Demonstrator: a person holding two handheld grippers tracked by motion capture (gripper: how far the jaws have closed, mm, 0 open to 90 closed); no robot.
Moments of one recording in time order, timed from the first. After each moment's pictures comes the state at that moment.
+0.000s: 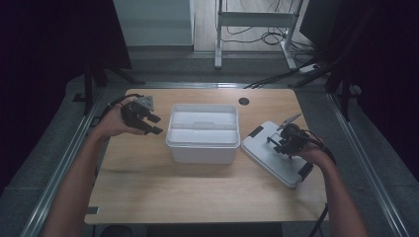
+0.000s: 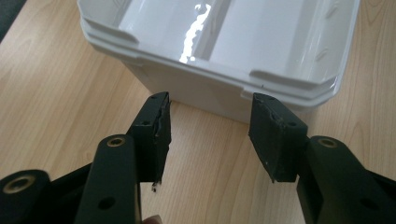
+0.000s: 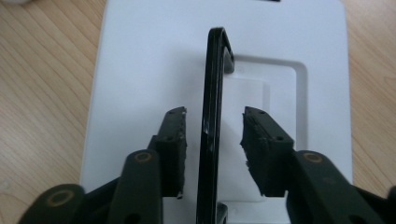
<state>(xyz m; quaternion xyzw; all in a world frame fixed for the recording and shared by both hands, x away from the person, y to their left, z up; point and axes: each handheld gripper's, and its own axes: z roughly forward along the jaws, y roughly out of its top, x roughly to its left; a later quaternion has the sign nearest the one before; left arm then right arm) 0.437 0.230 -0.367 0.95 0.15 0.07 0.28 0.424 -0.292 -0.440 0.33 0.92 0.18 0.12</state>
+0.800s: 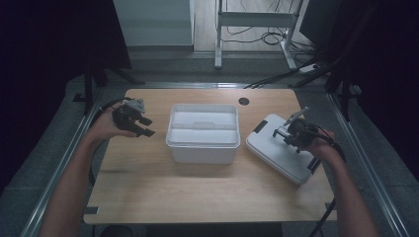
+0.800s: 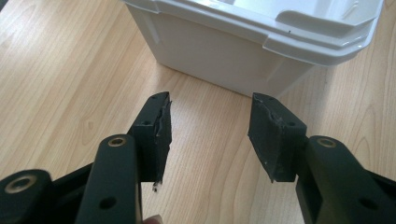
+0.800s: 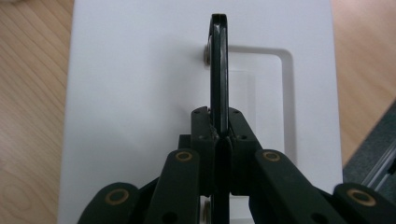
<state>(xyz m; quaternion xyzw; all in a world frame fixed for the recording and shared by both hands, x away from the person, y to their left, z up) 0.436 0.258 -0.380 0.94 0.18 0.07 0.28 0.419 -0.304 -0.403 0.32 0.92 0.16 0.17</state>
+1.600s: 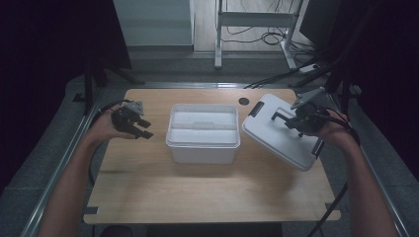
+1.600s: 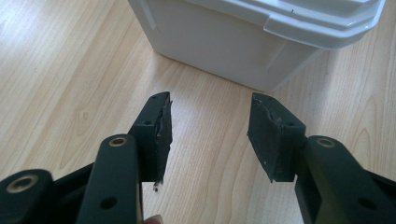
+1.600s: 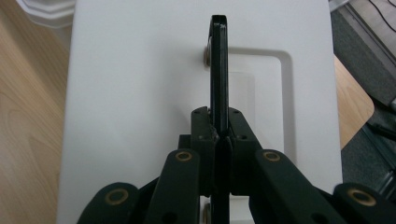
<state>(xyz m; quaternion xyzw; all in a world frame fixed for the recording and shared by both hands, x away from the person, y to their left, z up) 0.434 0.260 -0.387 0.94 0.18 0.06 0.27 0.404 -0.293 -0.314 0.26 0.92 0.23 0.19</state>
